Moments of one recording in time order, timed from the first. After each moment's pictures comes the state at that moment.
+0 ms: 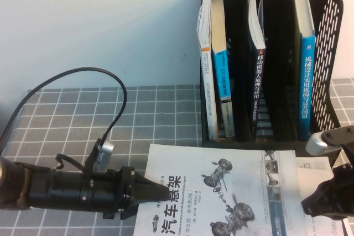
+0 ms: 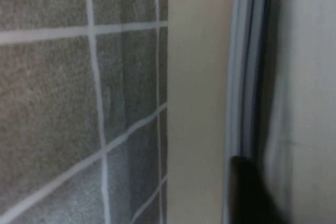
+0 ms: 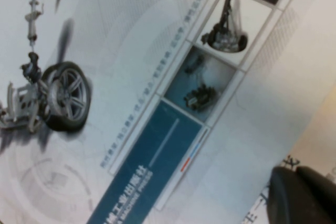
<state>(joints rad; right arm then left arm) 0.19 1.50 -0.67 0.76 0.59 -0.79 -0.05 1.99 -0.78 -1.56 1.17 1.17</state>
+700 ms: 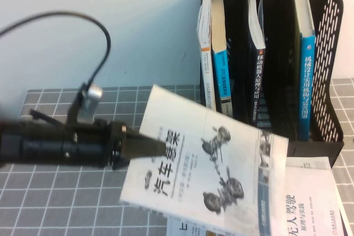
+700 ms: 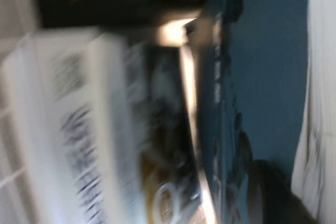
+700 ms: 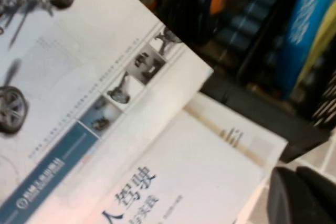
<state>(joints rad) 0.13 1.12 -0.76 0.43 0.61 -0.66 -0.05 1.67 -0.88 -1.46 1.16 0.98</state>
